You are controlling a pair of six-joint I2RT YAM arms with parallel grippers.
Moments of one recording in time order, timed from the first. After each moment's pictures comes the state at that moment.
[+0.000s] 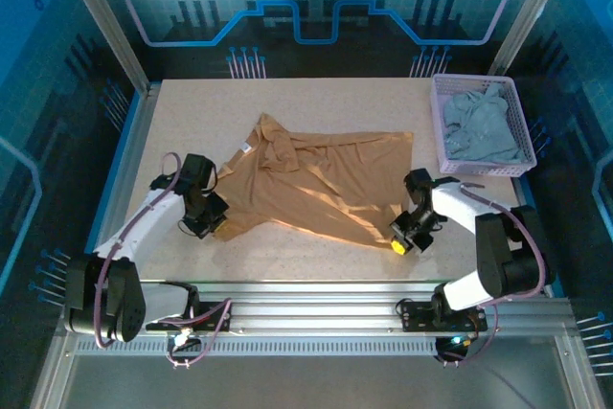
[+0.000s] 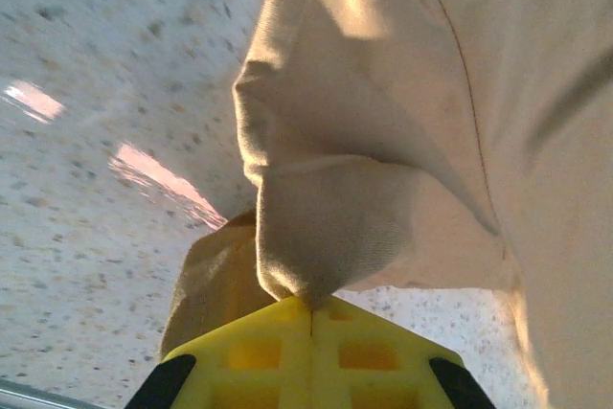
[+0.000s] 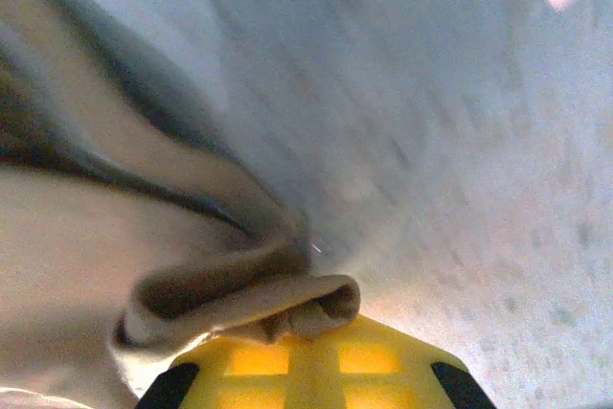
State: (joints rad) left arm -0.11 1.24 0.76 -0.89 0.18 -0.97; right arm 0.13 1.52 0.80 -0.88 -0.23 1.00
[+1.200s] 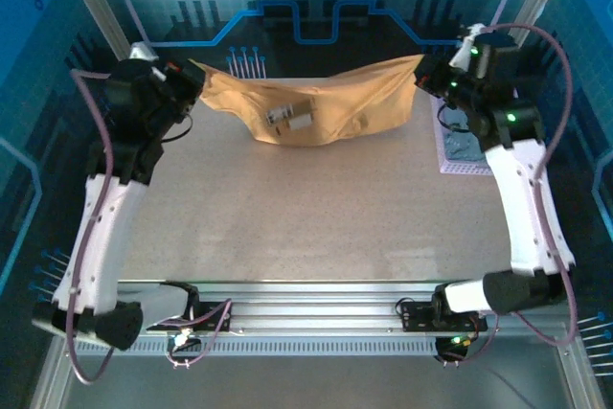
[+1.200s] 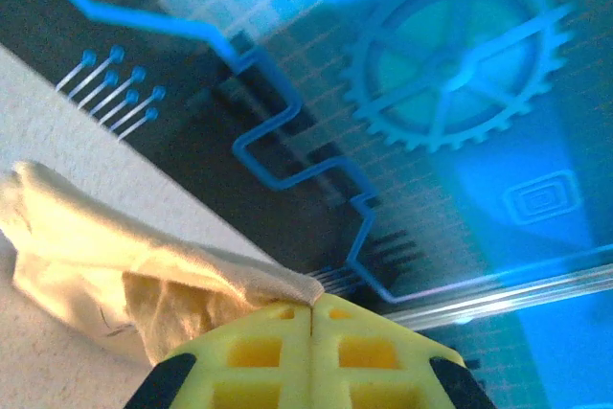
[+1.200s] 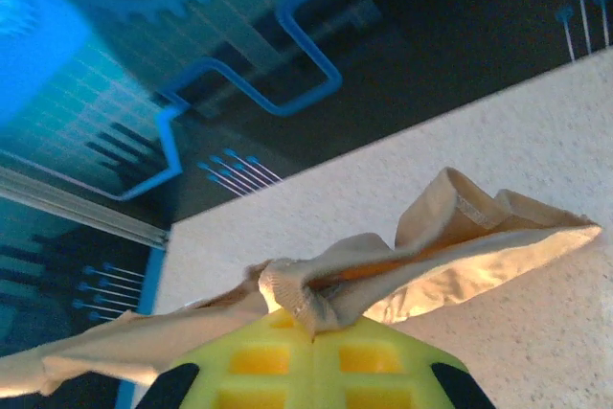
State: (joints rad) left arm -0.12 1.16 1.56 -0.55 0.02 -1.00; right arm 0.13 1.34 1.76 -0.75 -0.19 0.62
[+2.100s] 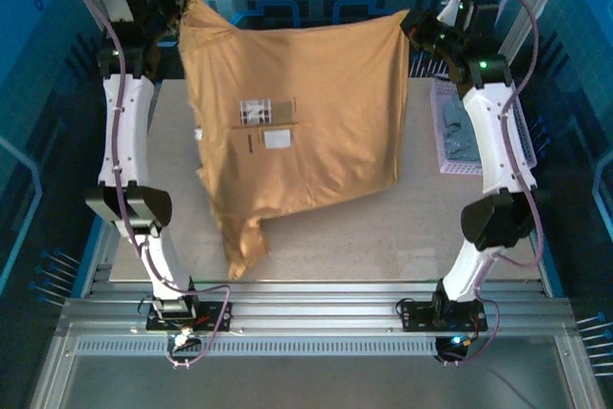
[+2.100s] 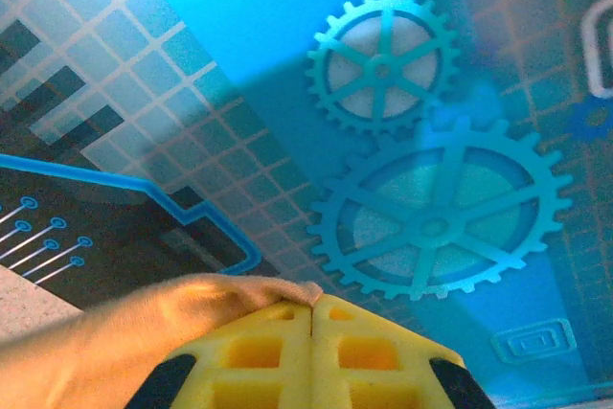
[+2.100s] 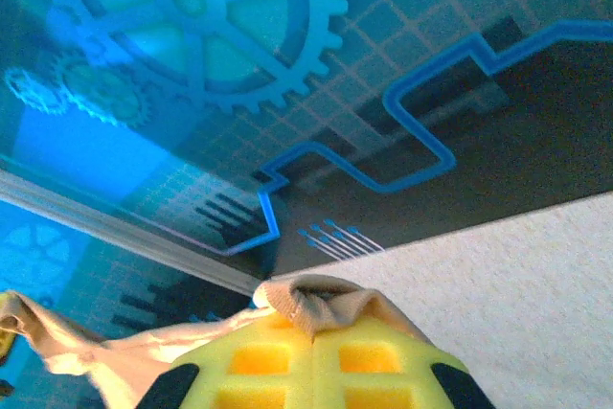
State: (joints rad) left arm 0.11 1.94 2.38 -0.50 0.25 -1.06; right arm 0.06 1.83 2.14 -0.52 -0.41 0.77
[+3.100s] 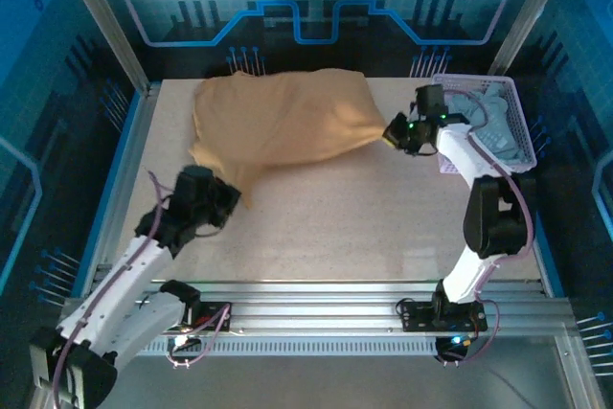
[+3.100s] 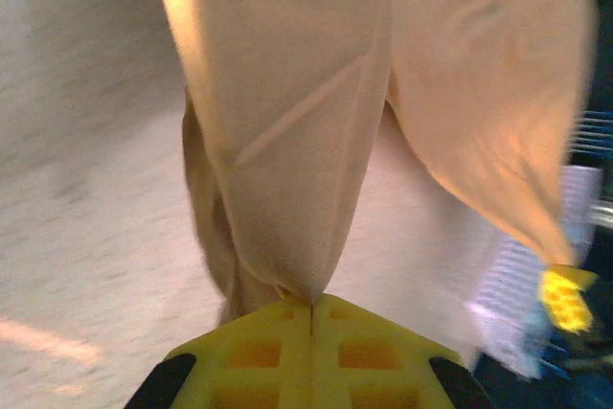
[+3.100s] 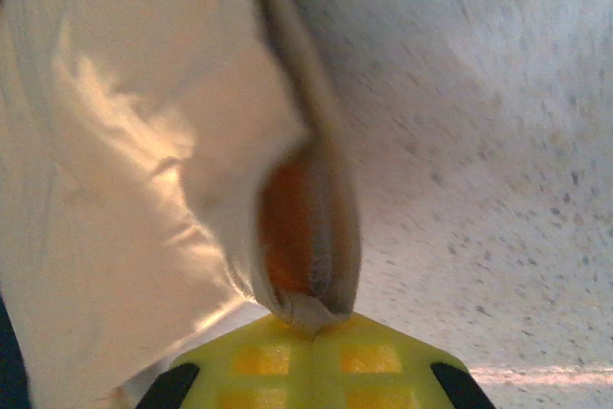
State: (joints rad) left arm -0.33 0.87 0.58 -0.55 0.10 -1.39; right arm 0.10 1.80 1.33 -0.59 -0.37 0.76
